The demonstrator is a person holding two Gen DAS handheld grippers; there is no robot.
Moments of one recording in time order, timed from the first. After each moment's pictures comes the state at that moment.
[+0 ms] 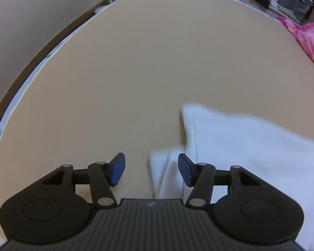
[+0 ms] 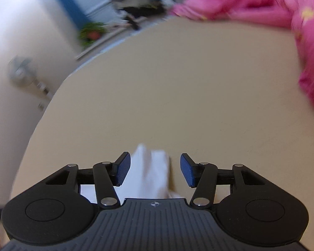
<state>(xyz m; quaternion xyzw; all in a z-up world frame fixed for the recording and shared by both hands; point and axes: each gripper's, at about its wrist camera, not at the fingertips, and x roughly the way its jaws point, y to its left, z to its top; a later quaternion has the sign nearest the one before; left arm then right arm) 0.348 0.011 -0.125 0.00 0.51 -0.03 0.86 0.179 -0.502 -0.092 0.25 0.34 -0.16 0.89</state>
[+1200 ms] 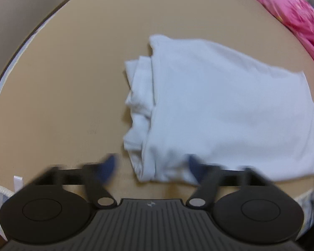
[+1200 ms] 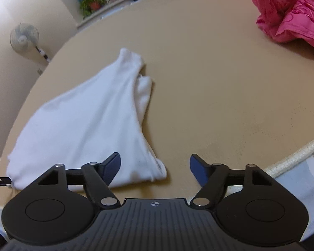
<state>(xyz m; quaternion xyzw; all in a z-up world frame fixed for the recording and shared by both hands) 0.247 -0.009 -0.151 0.04 0.54 -0.10 0.84 0.049 -0.440 -0.136 0.28 0.39 -0.17 0.86</state>
